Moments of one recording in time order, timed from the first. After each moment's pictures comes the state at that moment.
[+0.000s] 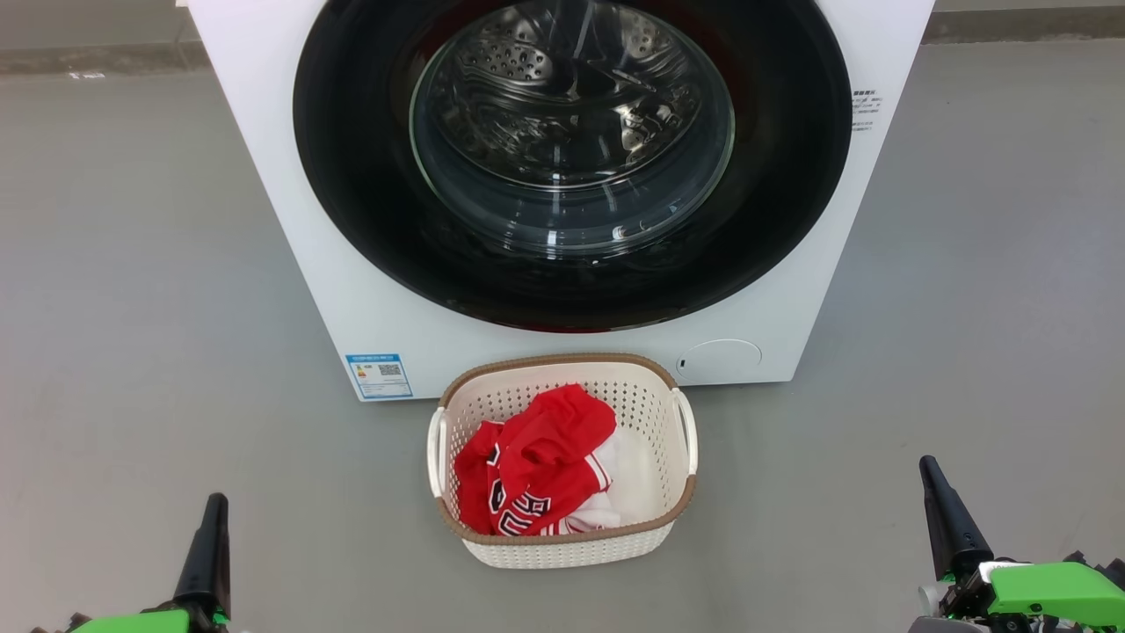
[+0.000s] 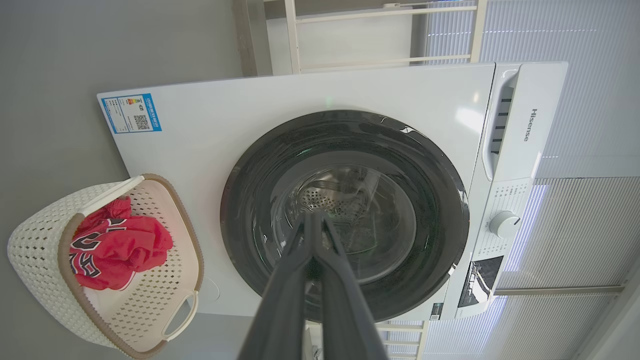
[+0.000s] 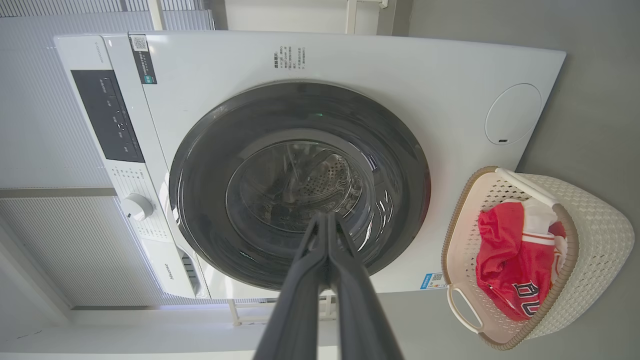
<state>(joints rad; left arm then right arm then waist) -0.07 0.03 0.08 0.26 -1.61 -0.13 0.11 -0.06 -0.05 -0.14 0.27 1.61 0.13 0.11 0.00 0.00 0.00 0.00</state>
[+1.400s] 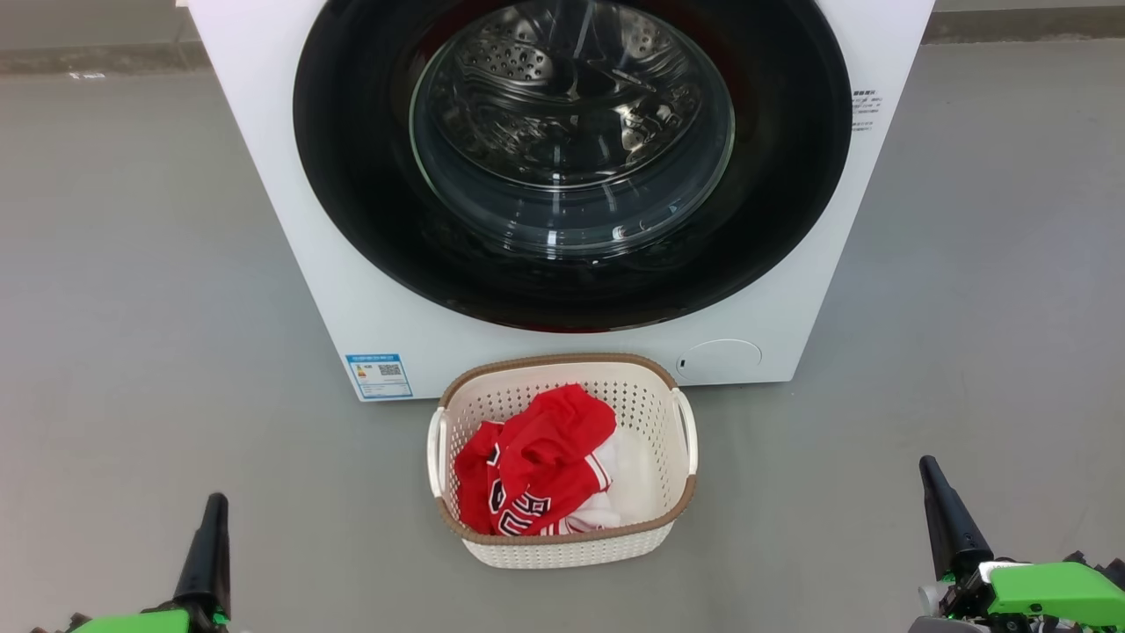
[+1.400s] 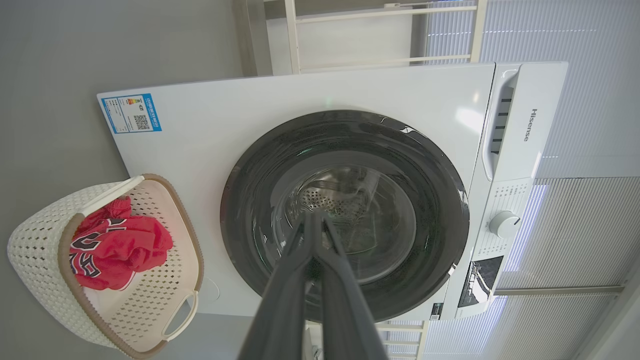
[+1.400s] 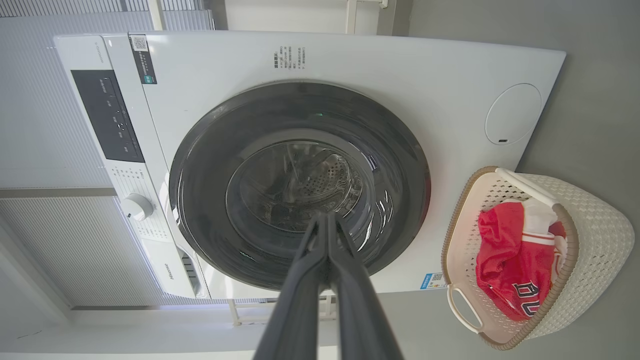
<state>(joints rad) -0.07 0.03 0.08 0.26 -1.61 -0.13 0.11 -0.06 -0.05 -0.14 0.27 1.61 0.13 0.11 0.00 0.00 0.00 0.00</state>
